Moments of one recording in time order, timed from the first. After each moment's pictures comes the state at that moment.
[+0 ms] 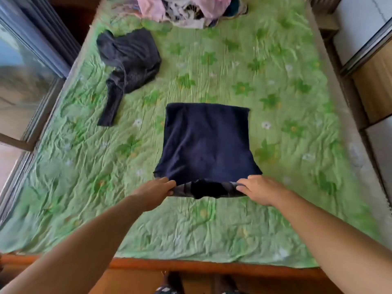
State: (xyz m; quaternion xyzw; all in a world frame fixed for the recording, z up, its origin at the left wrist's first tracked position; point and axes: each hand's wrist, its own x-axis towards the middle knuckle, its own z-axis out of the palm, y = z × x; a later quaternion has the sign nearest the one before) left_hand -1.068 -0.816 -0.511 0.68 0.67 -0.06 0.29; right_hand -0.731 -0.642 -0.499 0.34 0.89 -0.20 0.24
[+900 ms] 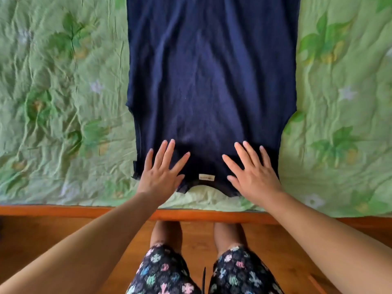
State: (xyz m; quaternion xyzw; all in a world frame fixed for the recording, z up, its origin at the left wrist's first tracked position) left_hand -0.967 -0.928 -0.745 0.66 0.70 -0.14 0.22; right_hand -0.698 -0.794 -0.742 0.31 0.92 -0.14 0.18
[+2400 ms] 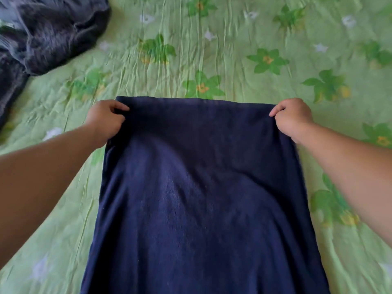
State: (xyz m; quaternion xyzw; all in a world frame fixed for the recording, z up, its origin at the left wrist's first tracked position) left_hand -1.266 -0.451 -0.774 0.31 0.87 0.28 0.26; right_hand -0.860 -0.272 -0.764 0.71 0.65 -0.26 -0.10
